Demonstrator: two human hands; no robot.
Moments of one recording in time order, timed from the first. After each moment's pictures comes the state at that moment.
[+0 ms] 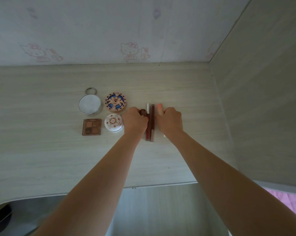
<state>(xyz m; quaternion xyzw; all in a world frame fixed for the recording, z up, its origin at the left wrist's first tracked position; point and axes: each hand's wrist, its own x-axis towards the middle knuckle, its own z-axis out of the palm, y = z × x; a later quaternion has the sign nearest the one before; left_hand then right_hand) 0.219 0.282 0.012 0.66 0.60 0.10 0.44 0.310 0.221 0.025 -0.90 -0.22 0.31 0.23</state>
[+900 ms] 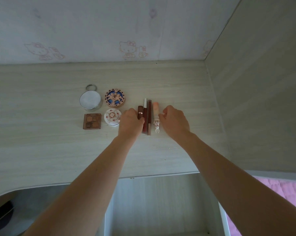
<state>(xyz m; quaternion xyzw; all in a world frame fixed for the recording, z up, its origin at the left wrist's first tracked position) 0.193 0.266 0.010 0.75 0.54 0.06 0.38 0.314 0.179 0.042 -0.89 -0.36 0.25 0.15</state>
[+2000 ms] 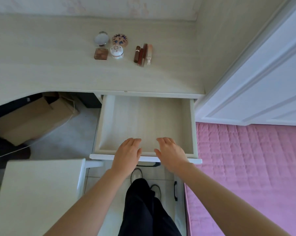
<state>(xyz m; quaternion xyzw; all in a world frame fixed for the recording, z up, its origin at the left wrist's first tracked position) -0.005 -0.108 -0.017 0.89 0.40 0.02 0.21 0.159 -0.184 0.006 -0.77 -0.57 0.28 0.02</state>
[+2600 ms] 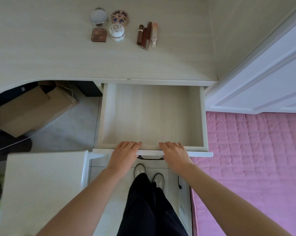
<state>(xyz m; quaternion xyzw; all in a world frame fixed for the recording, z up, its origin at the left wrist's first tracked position) -0.050 -0.095 -0.067 0.94 0.32 -0.06 0.13 0.142 -0.197 -0.061 -0.74 -0.60 0.27 -0.11</state>
